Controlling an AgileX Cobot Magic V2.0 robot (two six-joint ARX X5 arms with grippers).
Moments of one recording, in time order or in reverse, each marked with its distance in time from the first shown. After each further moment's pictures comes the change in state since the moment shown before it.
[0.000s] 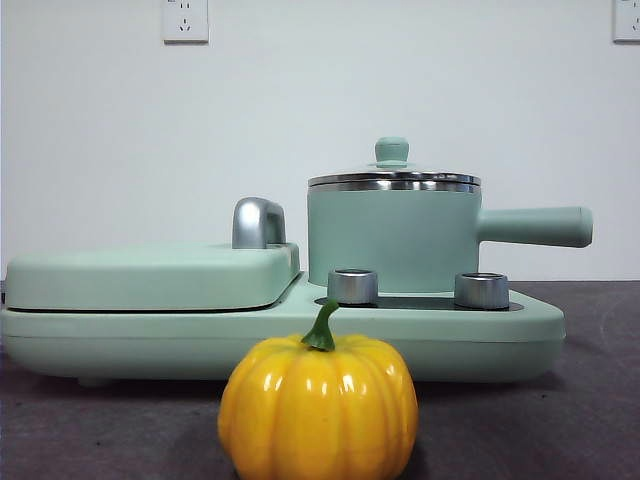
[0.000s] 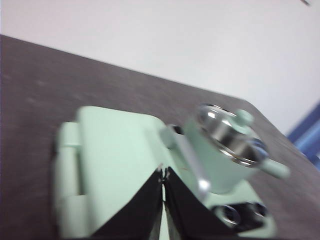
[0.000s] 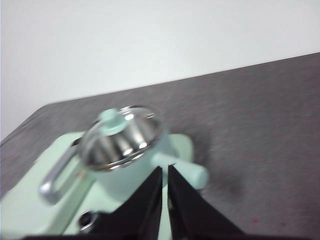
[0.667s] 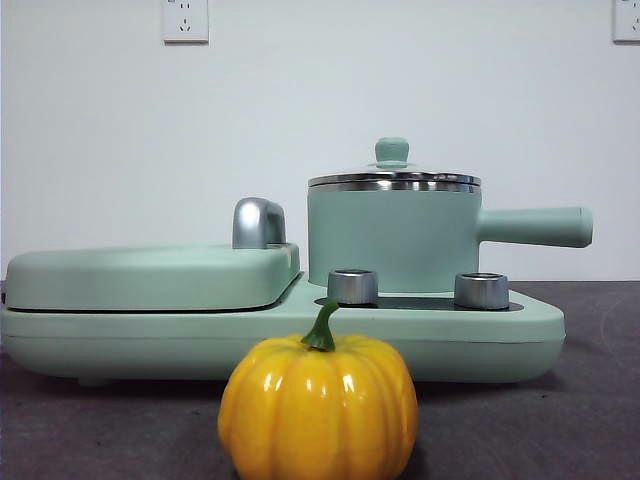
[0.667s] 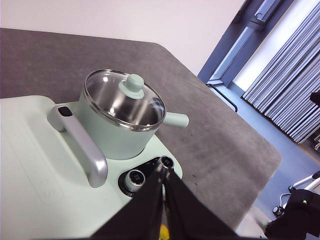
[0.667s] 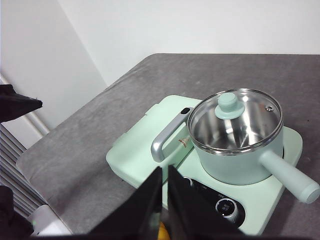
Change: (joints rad) left arm -0.188 0.243 0.311 -0.177 0.203 0.097; right arm 0.000 0.260 0.303 -0.196 -0.421 -0.170
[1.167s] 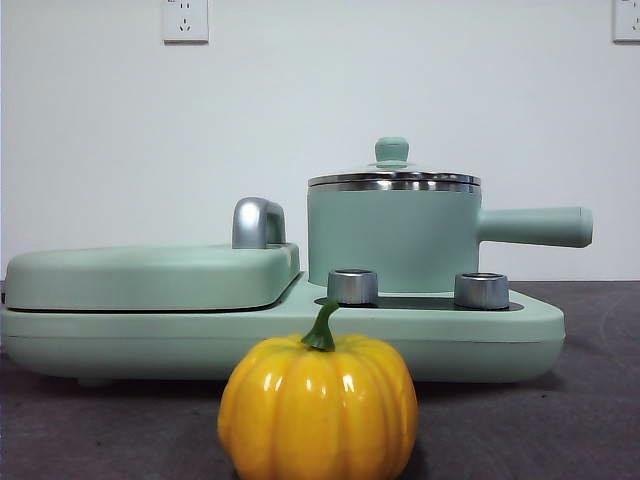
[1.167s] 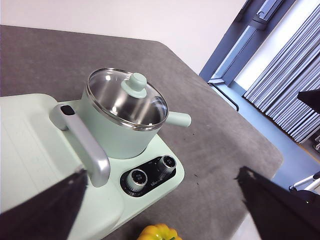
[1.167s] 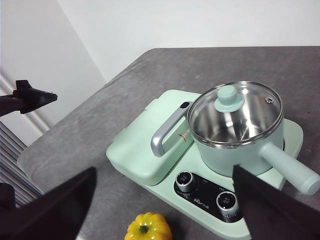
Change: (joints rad) left arm 0.000 0.013 0.000 0.003 -0.001 0.000; right arm 0.000 0.000 0.000 -0.025 0.002 0.000
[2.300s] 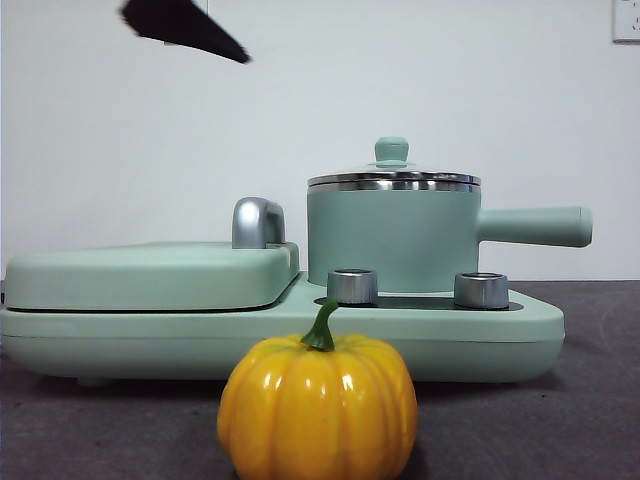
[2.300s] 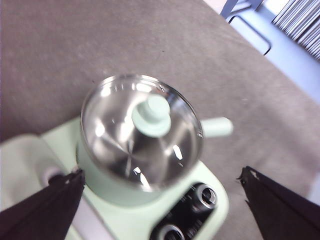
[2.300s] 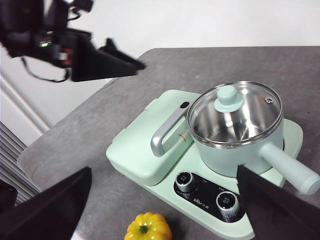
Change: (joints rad) left arm -0.261 0.824 0.558 -0.014 -0.238 0.162; right arm 0.000 0.000 0.000 0.000 0.000 0.000
